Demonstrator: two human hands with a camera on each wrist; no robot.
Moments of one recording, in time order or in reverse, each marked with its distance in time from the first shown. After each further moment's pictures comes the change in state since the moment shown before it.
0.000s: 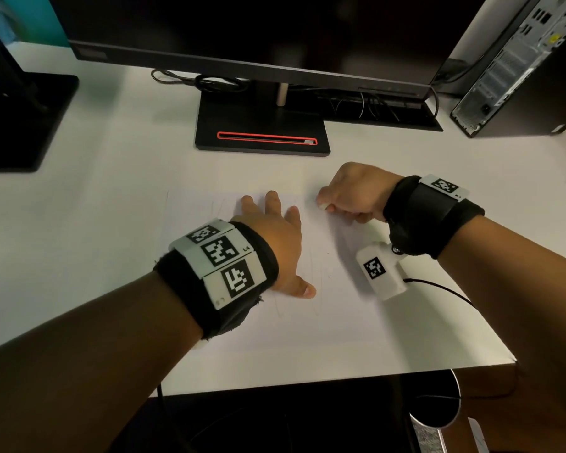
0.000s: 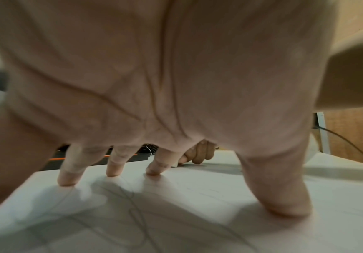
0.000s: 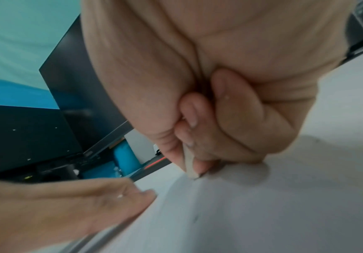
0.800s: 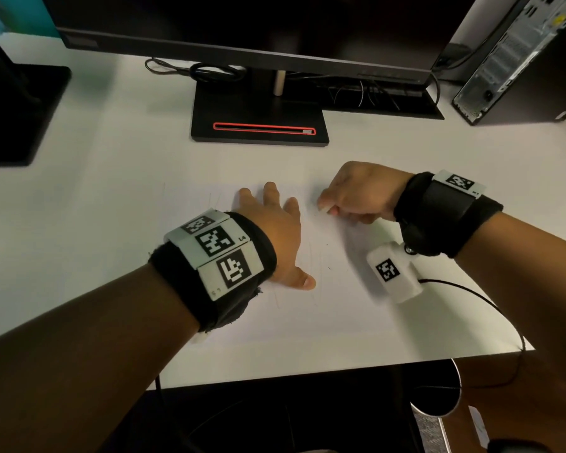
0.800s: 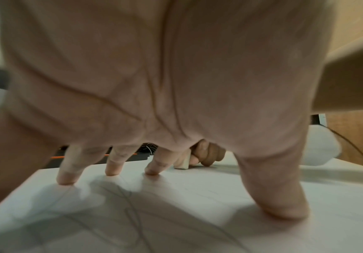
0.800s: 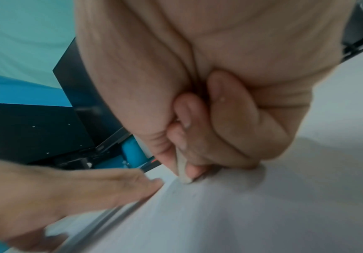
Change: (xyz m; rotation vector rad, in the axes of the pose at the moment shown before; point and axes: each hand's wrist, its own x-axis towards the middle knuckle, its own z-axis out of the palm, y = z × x) left_hand -0.012 0.005 -0.008 0.091 -0.004 0.003; right_hand -0.011 0.010 0.003 -0.048 -0.041 -0.054
